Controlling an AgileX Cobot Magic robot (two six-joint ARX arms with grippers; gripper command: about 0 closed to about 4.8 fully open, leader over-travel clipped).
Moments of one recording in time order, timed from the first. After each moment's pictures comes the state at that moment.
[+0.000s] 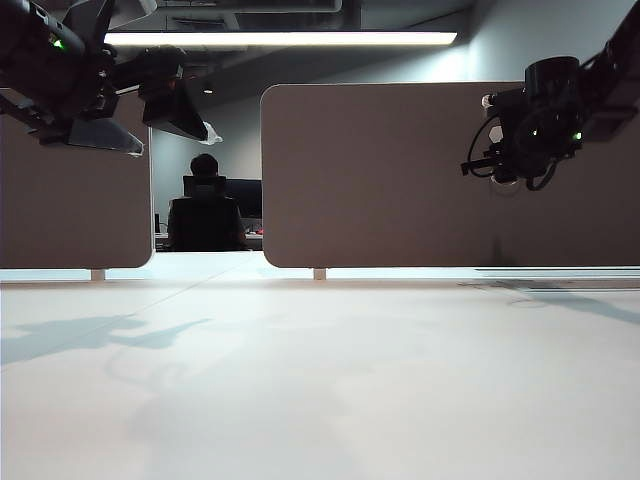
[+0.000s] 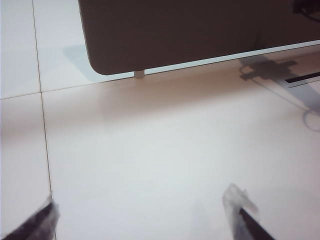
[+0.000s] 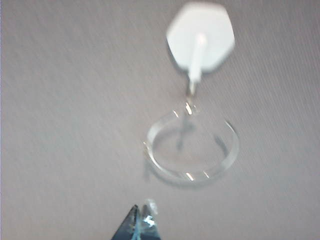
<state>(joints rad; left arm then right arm) -0.34 1.27 0.69 0.35 0.10 0.01 0.02 2.34 1.96 0.31 0.05 -0.16</state>
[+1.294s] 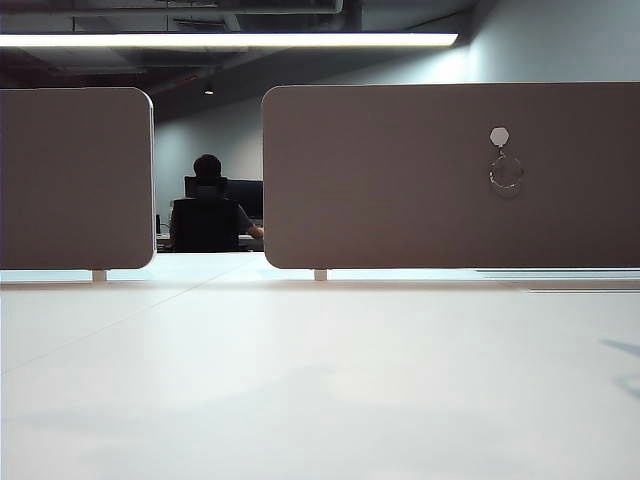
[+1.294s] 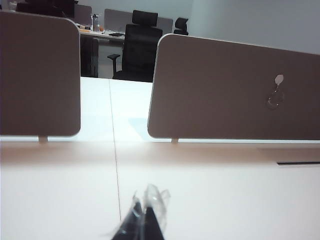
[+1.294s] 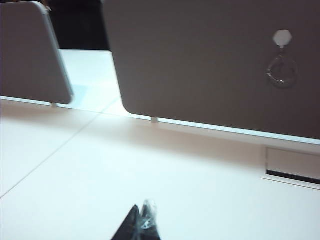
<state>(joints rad) -0.34 0.18 0.56 -0.31 -0.09 -0.11 0.14 0.57 0.59 -0.06 -0.25 0.06</state>
